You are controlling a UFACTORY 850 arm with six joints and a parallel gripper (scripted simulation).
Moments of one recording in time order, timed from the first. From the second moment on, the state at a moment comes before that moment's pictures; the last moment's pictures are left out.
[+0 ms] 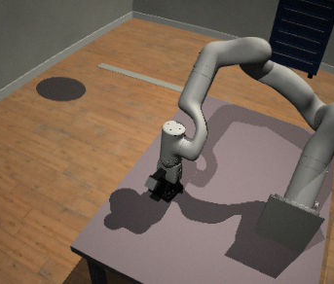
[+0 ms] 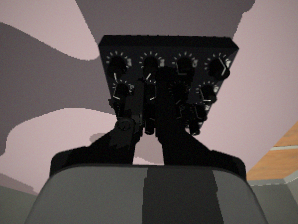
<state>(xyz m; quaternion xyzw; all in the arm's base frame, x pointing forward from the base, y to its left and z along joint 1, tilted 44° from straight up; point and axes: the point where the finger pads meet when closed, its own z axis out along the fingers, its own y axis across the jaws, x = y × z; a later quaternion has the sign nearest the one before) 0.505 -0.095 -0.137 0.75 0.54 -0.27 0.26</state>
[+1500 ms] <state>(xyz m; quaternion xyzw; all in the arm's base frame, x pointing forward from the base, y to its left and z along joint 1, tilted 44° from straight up) 0.505 -0.095 -0.137 0.54 0.75 -0.33 0.17</state>
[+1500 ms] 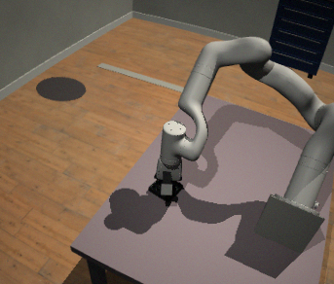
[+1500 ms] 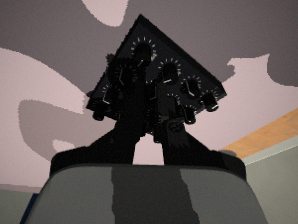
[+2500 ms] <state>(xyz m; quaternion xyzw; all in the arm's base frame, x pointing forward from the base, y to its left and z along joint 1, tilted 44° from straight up) 0.505 -0.095 -0.137 0.26 0.89 -0.37 0.05</state>
